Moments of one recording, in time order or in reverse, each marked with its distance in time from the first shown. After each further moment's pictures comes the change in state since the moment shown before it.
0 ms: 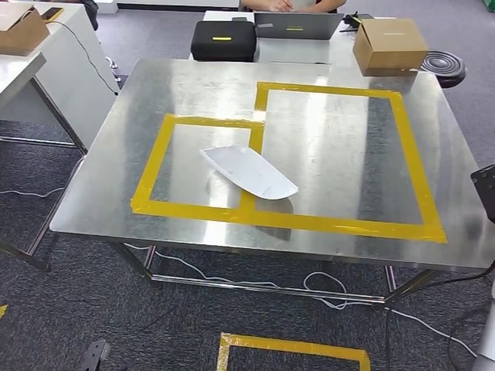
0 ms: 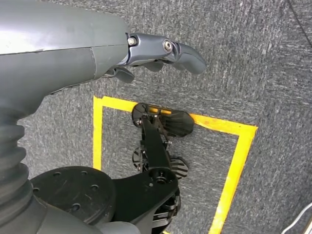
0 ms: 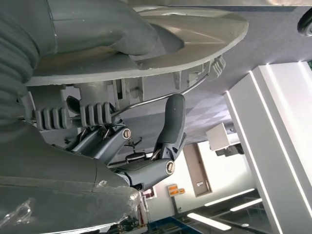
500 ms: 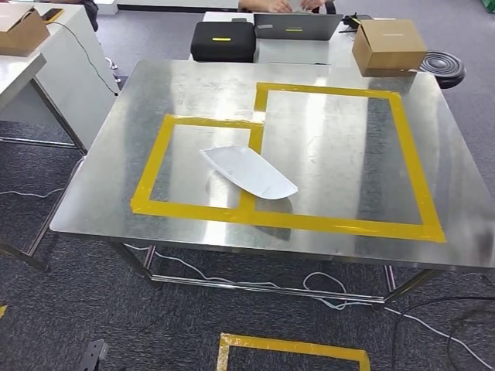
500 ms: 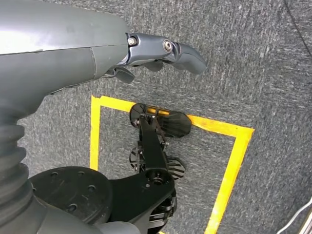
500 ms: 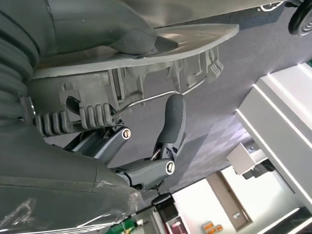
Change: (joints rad) left arm 0.000 -0.003 0.003 -0.010 0.015 0.015 0.002; right arm 0.100 0.066 -0.148 -0.131 -0.255 -0.010 0.020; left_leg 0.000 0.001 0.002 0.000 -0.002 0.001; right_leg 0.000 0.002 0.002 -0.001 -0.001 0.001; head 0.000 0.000
